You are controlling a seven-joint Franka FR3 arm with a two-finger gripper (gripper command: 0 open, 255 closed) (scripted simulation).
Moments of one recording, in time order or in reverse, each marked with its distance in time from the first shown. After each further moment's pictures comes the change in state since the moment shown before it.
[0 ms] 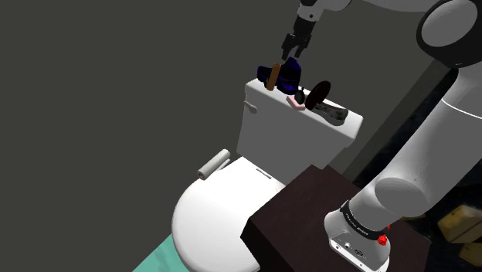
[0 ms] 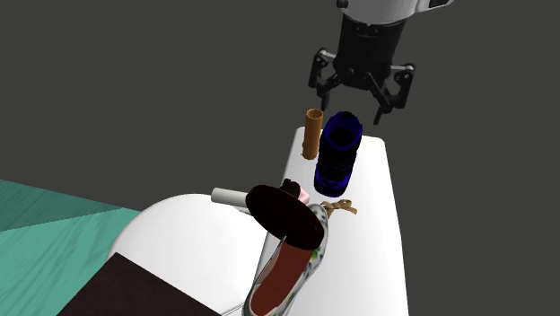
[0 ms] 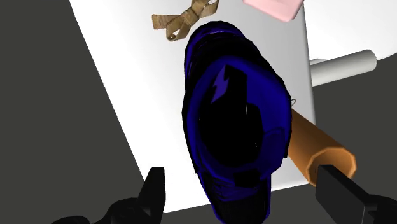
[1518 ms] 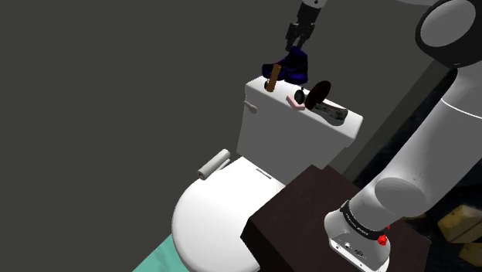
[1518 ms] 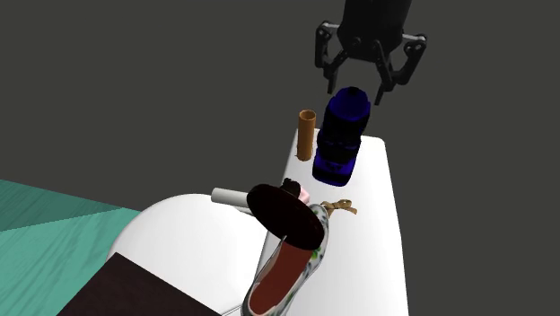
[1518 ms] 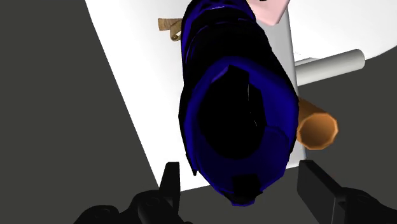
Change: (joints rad) arm -0.002 0.004 -0.001 0.116 0.000 -0.113 0.005
